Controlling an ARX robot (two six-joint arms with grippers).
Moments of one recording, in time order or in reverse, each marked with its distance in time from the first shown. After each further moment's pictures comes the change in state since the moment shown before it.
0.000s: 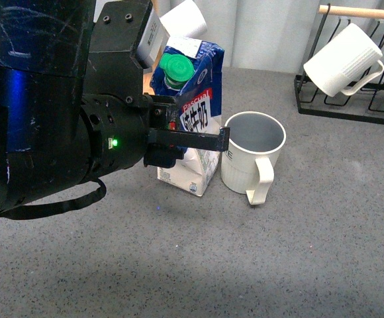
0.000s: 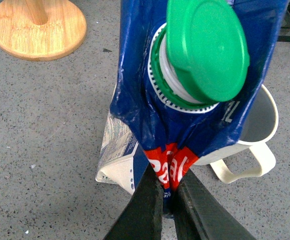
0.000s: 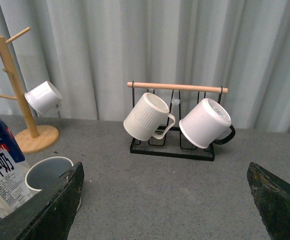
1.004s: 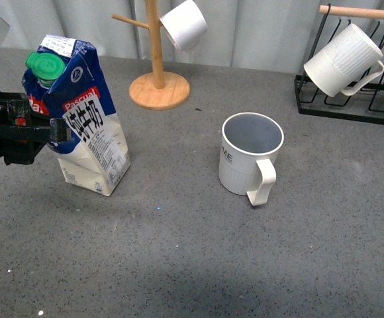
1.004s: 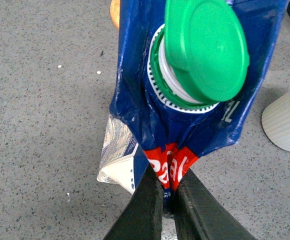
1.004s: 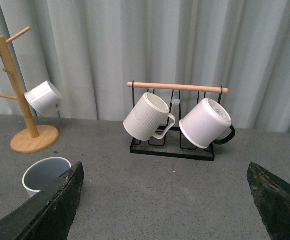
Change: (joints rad) left arm 0.371 -0.165 -0.167 -0.048 0.198 0.159; right arm 0.000 0.000 0.000 0.000 0.000 0.000
